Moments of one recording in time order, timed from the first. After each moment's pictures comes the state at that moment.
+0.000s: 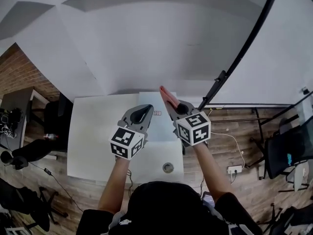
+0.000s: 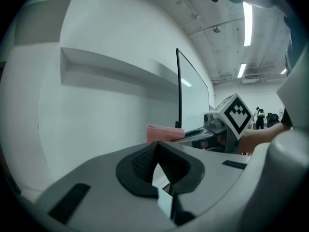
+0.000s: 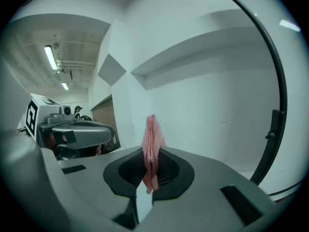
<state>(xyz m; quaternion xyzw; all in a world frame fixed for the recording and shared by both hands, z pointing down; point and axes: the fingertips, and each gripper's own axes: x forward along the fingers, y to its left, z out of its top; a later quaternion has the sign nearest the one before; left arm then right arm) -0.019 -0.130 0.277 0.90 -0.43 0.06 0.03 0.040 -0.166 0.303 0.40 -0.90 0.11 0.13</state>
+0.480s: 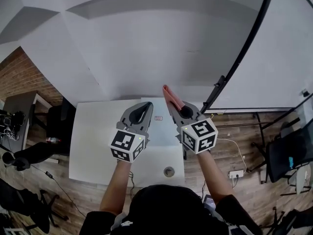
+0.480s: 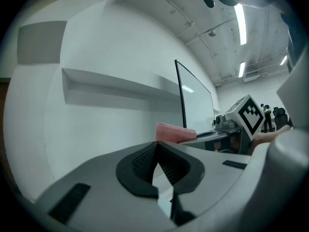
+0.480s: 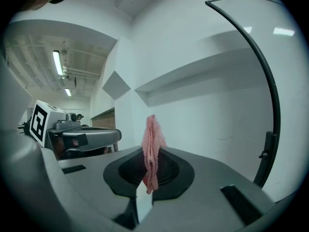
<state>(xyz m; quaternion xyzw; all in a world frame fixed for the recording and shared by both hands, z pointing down) -0.024 -0.131 0.224 0.89 -0.46 0.02 -0.02 0.045 -0.152 0.244 0.41 -0.91 0.06 0.06</state>
